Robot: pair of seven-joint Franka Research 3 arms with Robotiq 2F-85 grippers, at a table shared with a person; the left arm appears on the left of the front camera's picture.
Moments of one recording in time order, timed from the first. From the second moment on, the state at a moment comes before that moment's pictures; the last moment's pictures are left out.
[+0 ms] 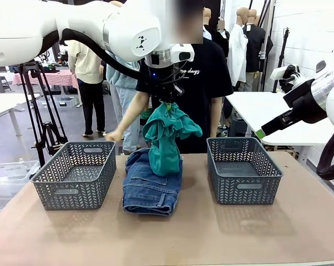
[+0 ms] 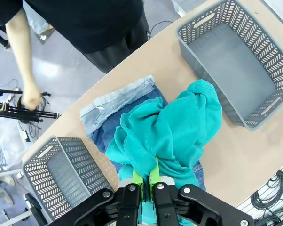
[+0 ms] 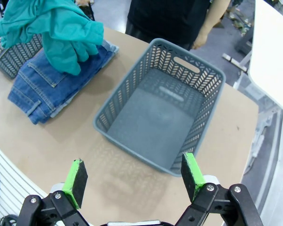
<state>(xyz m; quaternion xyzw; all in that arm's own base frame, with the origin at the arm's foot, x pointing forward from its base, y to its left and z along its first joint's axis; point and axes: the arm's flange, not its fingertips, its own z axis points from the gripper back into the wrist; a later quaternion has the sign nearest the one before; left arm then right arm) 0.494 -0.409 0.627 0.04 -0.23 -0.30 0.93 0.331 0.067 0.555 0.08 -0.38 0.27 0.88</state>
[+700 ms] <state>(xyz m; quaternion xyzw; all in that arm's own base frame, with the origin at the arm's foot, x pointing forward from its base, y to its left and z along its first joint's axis) 0.494 -0.409 0.627 0.04 -0.23 -0.30 0.93 0.331 0.067 0.555 0.08 -0.38 0.27 0.88</state>
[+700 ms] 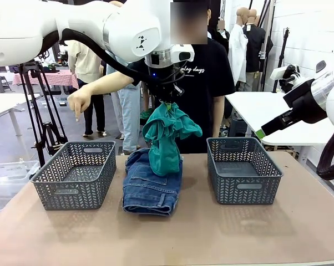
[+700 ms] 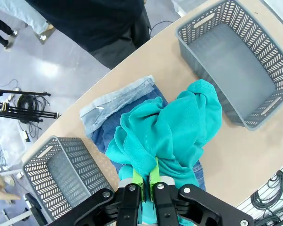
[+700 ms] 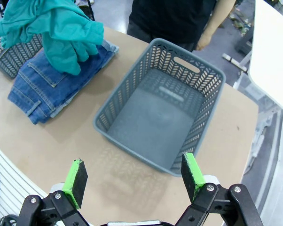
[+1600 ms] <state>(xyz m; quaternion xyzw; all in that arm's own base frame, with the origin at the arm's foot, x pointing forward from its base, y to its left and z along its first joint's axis) 0.494 -0.409 0.627 0.04 -0.23 -0.30 0.93 0.331 0.067 0.555 0.08 -0.38 0.27 0.88</state>
